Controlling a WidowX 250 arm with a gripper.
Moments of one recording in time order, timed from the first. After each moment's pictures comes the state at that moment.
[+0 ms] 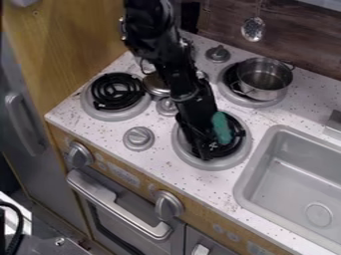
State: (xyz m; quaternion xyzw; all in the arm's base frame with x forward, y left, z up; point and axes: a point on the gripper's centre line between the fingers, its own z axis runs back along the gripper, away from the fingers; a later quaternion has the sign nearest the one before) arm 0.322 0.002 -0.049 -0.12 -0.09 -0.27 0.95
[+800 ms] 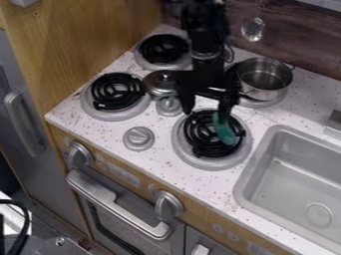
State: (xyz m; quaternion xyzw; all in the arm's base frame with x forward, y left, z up) arm 0.351 -0.002 -0.006 -0.04 -0.02 0.06 1.00
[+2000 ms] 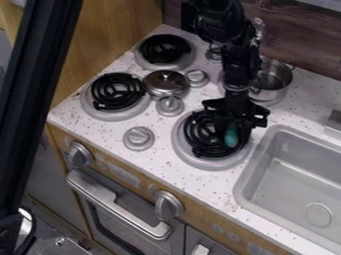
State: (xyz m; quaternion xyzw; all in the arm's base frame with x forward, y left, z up) arm 0.374 -0.025 -0.067 -0.02 0.00 0.12 0.99
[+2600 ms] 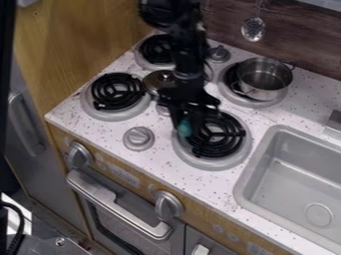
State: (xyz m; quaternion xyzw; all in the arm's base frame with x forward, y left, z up) arm 0.345 0.045 -0.043 -0.02 -0.02 0.08 1.00
